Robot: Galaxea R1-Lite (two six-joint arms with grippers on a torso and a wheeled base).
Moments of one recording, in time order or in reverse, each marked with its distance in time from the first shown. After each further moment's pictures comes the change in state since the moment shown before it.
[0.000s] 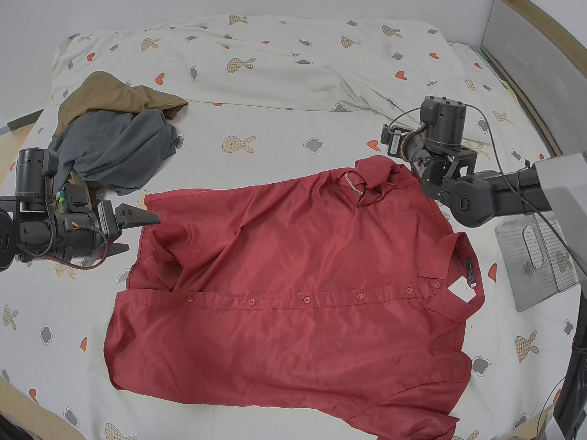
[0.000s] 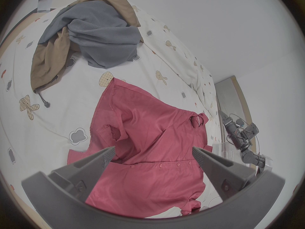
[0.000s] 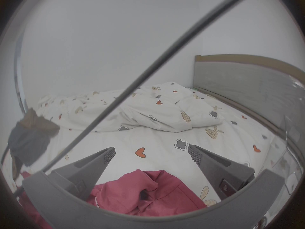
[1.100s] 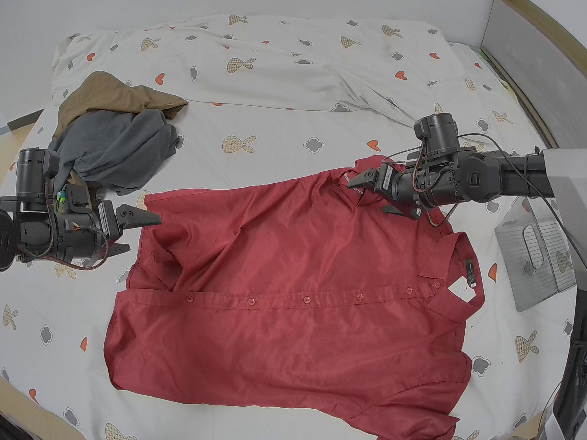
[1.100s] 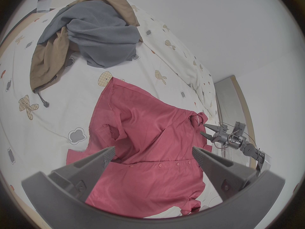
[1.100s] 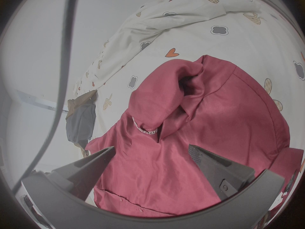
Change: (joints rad) left arm -0.007 -0.001 0.002 0.000 0.000 0.001; right arm -0.079 0.027 -0.164 0.718 0.818 0.513
